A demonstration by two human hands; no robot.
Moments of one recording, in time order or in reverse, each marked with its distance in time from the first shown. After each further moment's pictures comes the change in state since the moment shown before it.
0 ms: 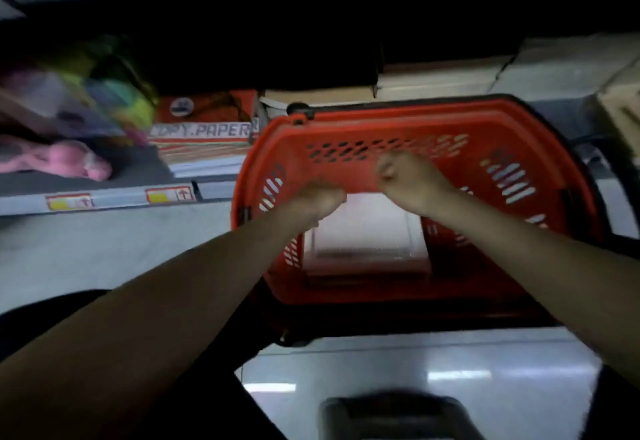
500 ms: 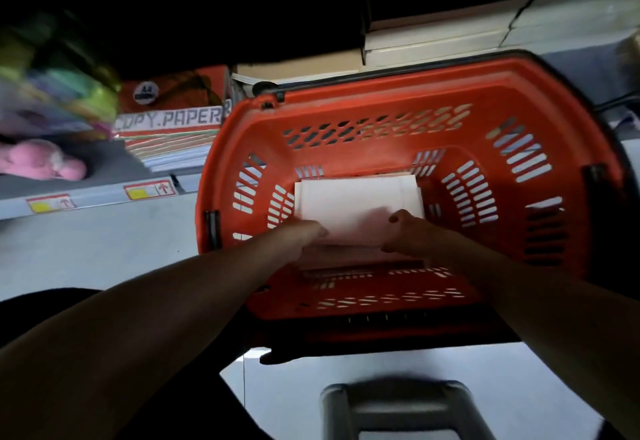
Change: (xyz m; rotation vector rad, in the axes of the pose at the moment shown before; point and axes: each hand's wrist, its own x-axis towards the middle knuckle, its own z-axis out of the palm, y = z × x) left_hand 0.042 -0.063 0.051 -0.179 -0.054 -0.410; right_hand 0.005 0.114 0.107 0.218 -0.515 0.391
